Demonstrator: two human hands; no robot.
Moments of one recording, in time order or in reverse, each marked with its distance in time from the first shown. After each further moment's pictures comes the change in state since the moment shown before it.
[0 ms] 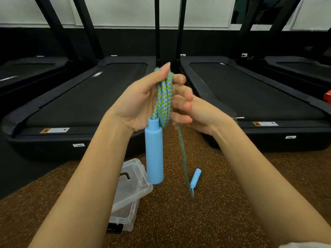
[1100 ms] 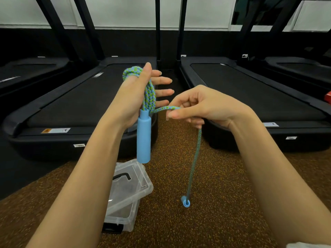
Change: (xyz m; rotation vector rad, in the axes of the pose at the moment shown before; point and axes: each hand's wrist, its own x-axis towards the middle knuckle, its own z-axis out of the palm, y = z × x) left_hand -0.001 0.003 -0.007 0.581 0.820 0.228; right_hand -0.024 -0.037 -0.010 -0.399 -0.123 -0.017
